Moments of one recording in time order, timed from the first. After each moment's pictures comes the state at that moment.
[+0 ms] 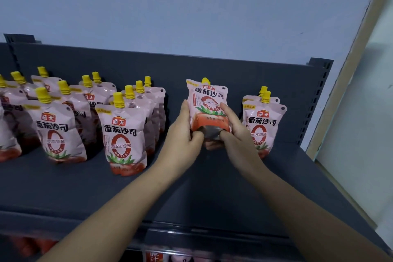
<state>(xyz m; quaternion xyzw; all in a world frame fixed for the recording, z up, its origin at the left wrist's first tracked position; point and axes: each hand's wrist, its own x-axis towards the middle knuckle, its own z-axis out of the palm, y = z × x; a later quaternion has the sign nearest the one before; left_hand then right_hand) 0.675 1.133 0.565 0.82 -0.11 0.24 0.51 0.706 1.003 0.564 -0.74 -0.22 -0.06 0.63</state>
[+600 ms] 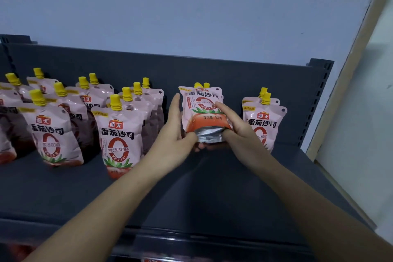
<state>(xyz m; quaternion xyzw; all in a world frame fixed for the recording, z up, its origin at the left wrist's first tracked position) 0.676 1.147 0.573 0.77 -0.13 0.17 0.61 0.714 0.989 0.578 -0.76 -0.28 -0.01 0.59</state>
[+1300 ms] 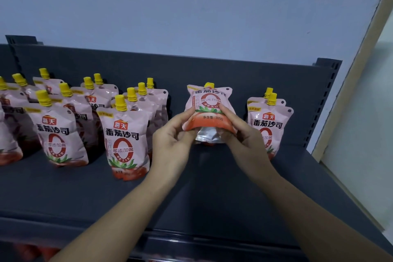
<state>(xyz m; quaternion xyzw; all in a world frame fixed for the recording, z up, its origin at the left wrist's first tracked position) 0.679 1.142 0.557 0.65 -0.10 0.30 0.70 0.718 0.998 0.556 -0.74 -0.33 -0.17 0.57</state>
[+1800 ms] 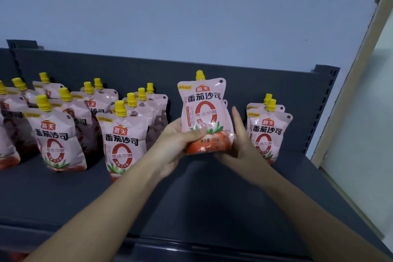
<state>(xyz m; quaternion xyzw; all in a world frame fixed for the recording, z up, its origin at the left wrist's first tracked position) 0.700 1.155 0.574 0.61 -0.06 0.03 0.79 0.728 0.986 0.552 -0.74 -0.37 -0.02 0.57</state>
